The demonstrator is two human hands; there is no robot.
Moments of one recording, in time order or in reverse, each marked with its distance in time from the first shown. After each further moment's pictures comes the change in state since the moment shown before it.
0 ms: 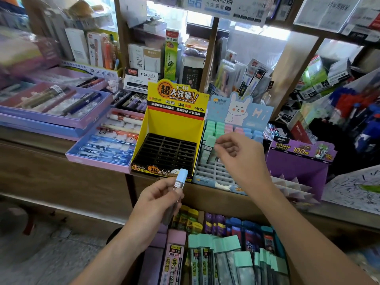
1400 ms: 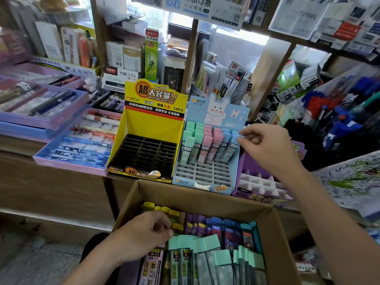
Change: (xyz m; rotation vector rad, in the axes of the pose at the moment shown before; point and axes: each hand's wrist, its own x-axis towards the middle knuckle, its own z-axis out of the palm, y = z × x) left_hand -0.002 -0.016 -0.002 0.968 -0.317 -0.285; right_hand 0.028 0.032 -0.100 -0.360 0.021 -0.056
